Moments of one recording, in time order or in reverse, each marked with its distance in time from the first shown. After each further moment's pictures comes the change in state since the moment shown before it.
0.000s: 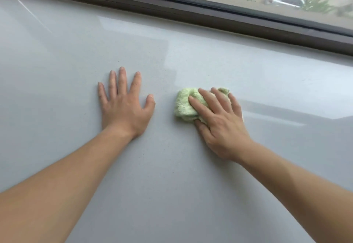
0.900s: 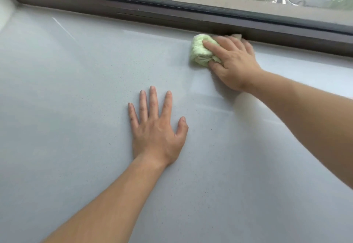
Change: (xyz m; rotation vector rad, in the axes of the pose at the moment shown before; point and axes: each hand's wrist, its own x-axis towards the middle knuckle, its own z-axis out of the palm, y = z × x) left_hand 0.000 0.000 -0.001 -0.017 0.006 0.025; right_hand 0.207 0.025 -0.029 0.015 0.043 -0.058
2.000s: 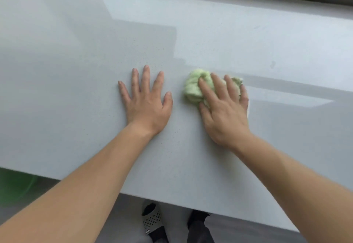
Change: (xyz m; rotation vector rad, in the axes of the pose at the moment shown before) left_hand -0.083 -0.063 -0.003 -0.027 -0.055 0.082; right_hand -0.238 -0.161 0.054 0.007 0.051 0.297
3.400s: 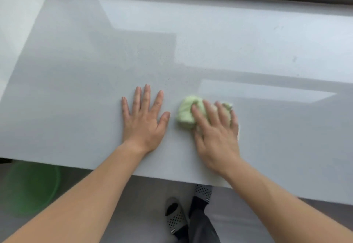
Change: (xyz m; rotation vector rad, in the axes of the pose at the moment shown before) left_hand -0.045 -0.132 -0.012 0.089 -0.056 0.158; right_hand -0.067 -0.132 0.027 0.012 -0.026 0.045
